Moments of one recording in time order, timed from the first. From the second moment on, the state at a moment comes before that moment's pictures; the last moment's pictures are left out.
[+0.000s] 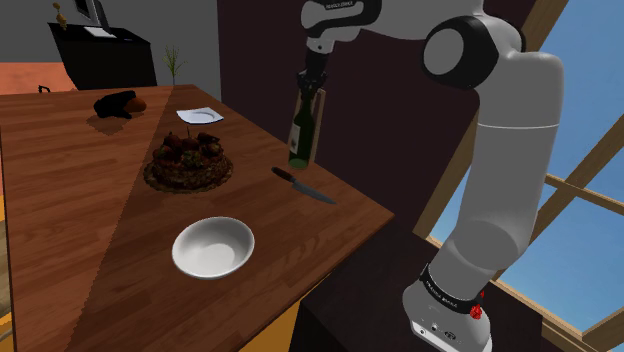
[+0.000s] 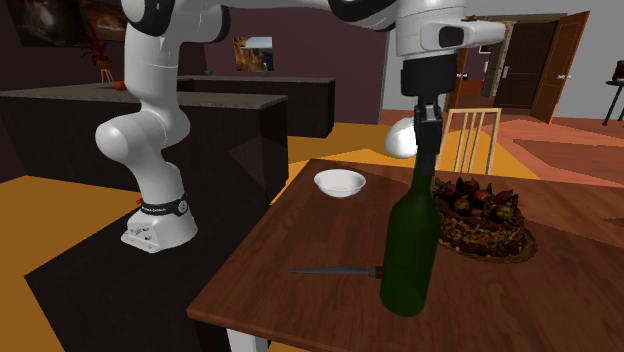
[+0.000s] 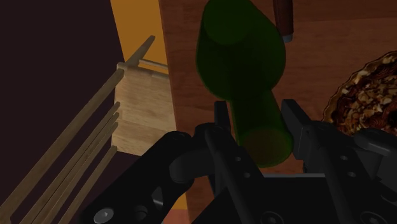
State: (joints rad) arm -0.04 0.34 -0.21 -1.43 0.08 1.90 -0.22
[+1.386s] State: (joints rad) arm -0.05 0.40 -0.21 -1.08 0.09 1.60 -0.19
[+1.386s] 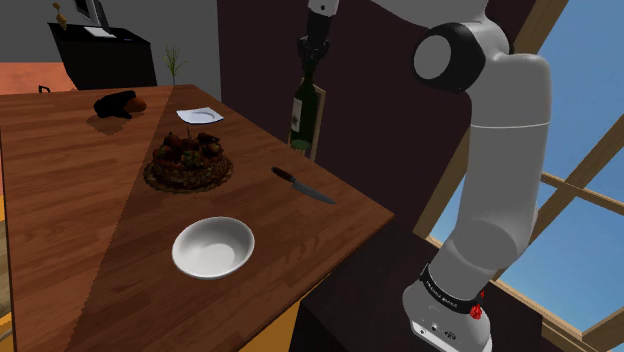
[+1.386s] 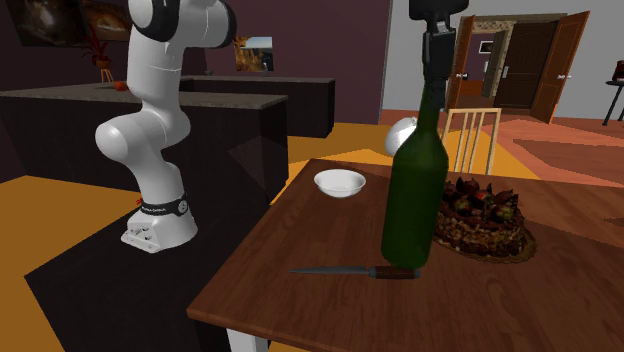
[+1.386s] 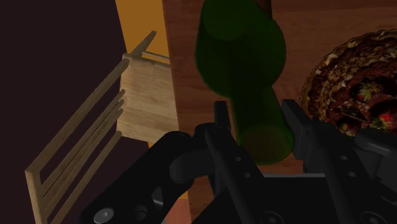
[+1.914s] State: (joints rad) arm 0.10 0.27 -0.16 -1.28 0.03 1.67 -0.02
